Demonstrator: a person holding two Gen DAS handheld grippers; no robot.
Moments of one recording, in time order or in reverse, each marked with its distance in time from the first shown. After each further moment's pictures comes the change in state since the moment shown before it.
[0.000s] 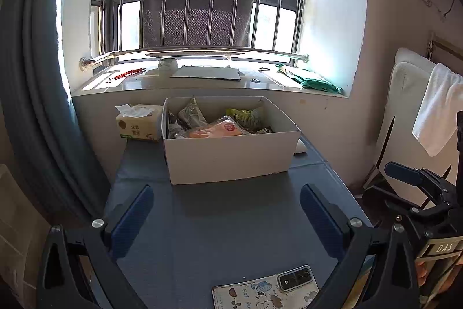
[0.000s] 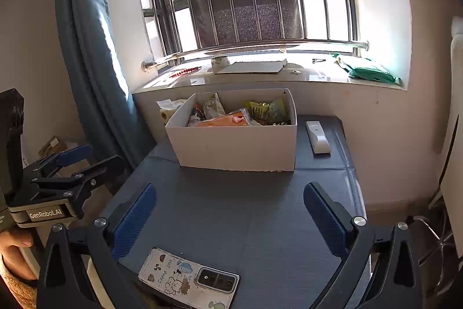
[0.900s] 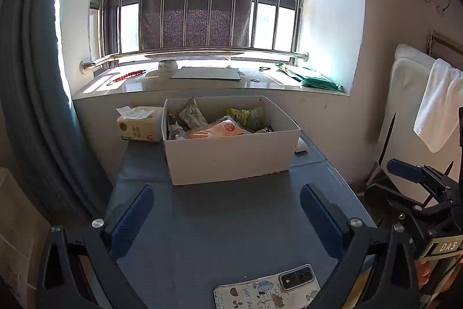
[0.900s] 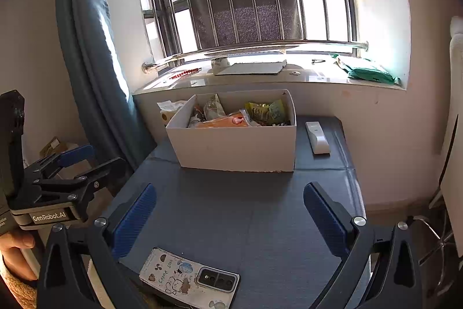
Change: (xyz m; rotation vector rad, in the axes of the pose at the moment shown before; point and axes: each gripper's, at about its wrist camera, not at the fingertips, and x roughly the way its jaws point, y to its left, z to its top) left arm -0.002 -0.006 0.002 0.012 0.004 0.017; right arm -0.002 0.000 -0.001 0.003 -0.005 0.002
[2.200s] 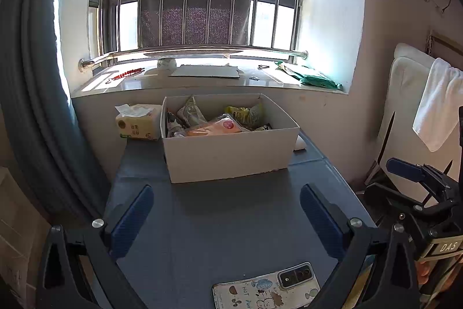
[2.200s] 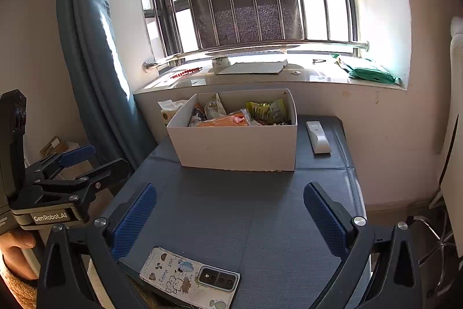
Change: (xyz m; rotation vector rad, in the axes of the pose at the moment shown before) left arm 0.001 0.000 0.000 0.000 0.010 -0.003; right arm 0.000 0.001 -0.001 -0.002 0.000 0.001
